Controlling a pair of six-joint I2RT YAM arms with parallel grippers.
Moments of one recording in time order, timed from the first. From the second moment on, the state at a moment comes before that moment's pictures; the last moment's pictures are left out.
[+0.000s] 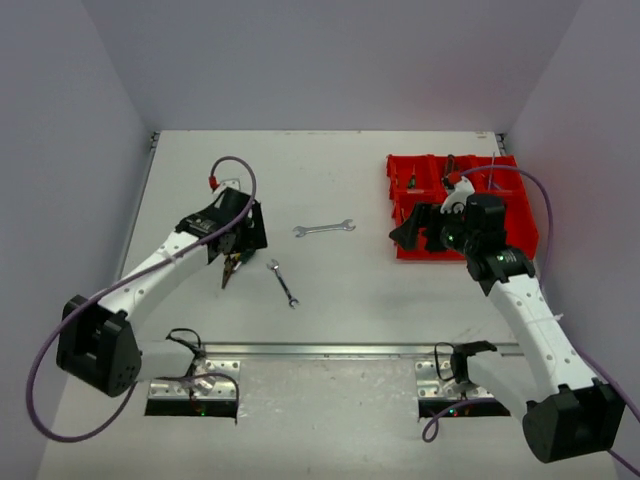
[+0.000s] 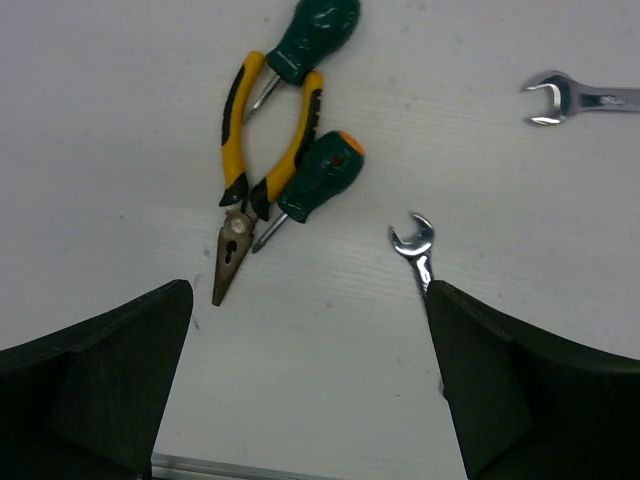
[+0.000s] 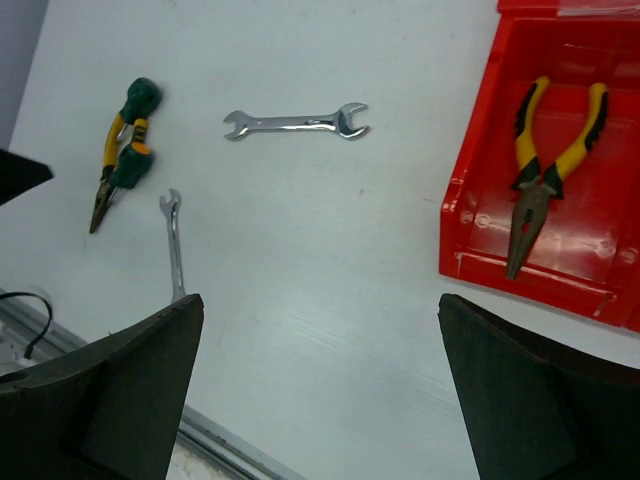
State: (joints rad) left arm -0.39 1.26 0.95 -0.68 -0.37 -0.52; right arm 0.15 0.94 0.75 -0.36 -0.37 0.29
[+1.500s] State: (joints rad) left arm -0.03 1.71 0.96 -0.49 -0.18 -0.57; right arm 0.19 0.80 0.63 -0.36 -0.45 0.28
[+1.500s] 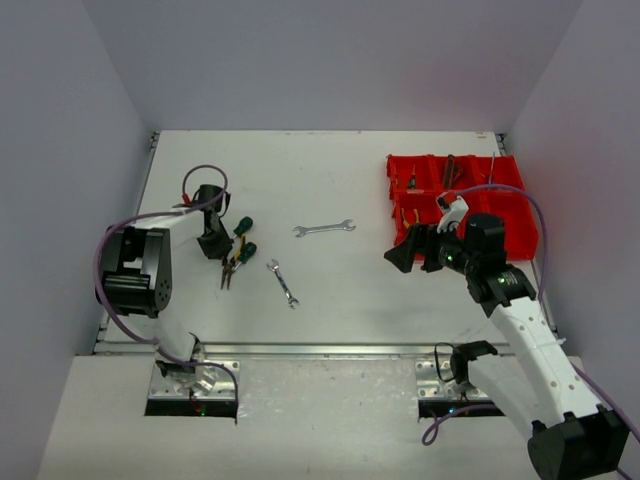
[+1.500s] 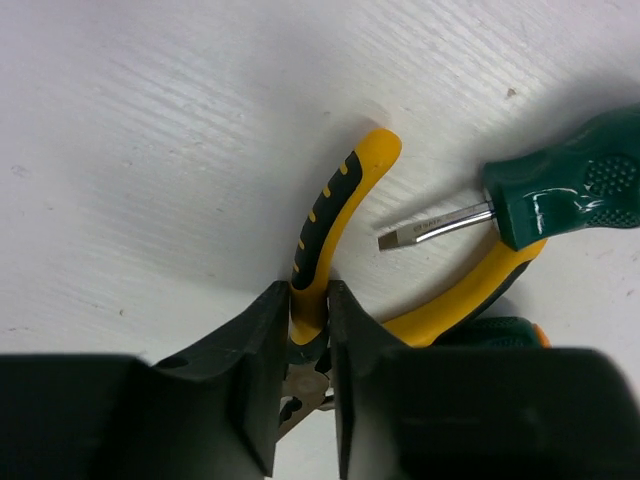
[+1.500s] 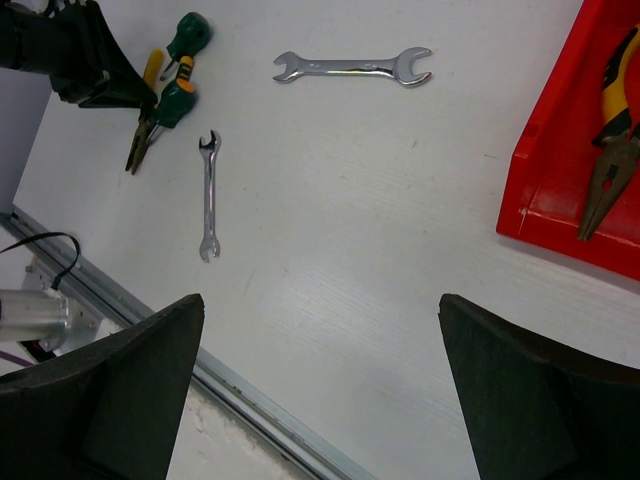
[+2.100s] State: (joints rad) left arm -0.03 1.52 0.85 -0.54 -0.29 -0.65; right arm 0.19 0.81 0.63 -0.36 -0.43 0.28
